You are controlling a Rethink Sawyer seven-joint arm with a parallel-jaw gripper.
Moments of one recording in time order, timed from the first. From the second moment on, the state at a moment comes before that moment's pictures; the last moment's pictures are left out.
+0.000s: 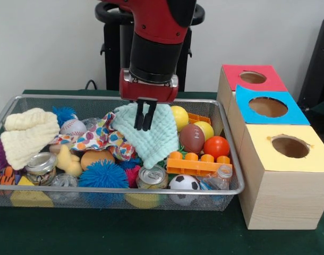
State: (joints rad) arm -0.23 -0.59 -0.05 1.56 -0.22 0.56 1.57
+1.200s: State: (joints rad) arm -0.29 -0.51 -0.09 1.56 -0.22 0.55 1.57
